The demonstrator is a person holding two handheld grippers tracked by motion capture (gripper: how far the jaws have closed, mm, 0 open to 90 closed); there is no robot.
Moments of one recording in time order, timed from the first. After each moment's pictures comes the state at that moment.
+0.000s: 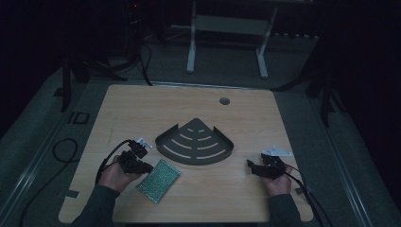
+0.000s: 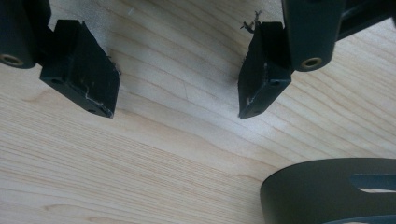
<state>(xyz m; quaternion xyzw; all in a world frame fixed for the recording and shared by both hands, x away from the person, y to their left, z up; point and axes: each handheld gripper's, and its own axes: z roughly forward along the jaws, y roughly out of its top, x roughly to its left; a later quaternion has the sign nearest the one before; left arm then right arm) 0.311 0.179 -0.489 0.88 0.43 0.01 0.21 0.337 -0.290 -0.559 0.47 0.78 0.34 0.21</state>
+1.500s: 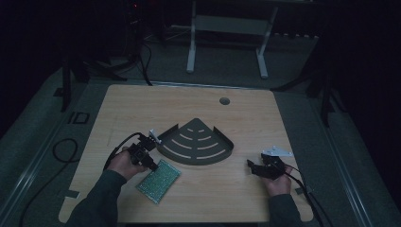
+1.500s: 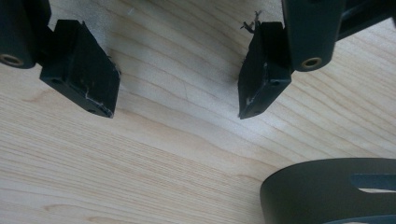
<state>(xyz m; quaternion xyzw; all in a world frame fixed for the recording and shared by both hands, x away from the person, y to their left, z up) 0.350 0.163 -0.499 0.89 0.43 -0.07 0.14 0.337 -0.290 -0.559 0.47 0.78 0.34 0.21</state>
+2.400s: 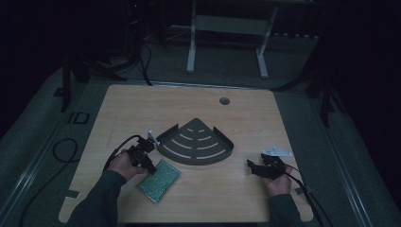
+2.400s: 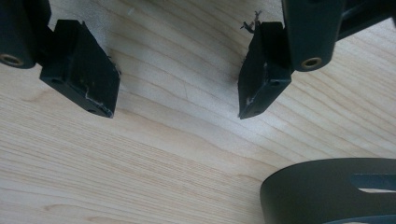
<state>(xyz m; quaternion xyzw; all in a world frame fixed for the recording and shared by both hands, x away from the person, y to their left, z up) 0.355 0.169 -0.513 0.88 0.44 -0.10 0.13 0.337 -0.290 -0.559 0.47 0.78 0.34 0.21</state>
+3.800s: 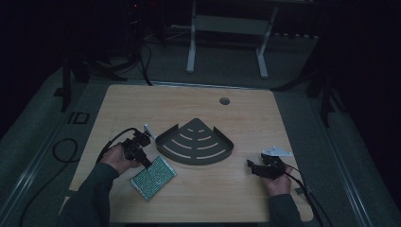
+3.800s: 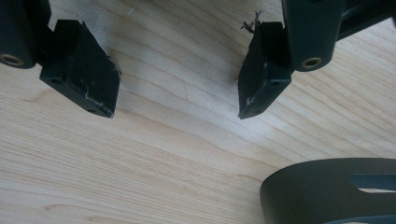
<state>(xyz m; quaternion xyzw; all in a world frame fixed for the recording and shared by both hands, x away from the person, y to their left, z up) 0.358 0.181 -0.481 0.89 0.42 -0.10 0.13 0.337 -0.290 -0.559 0.47 0.78 0.34 0.21</state>
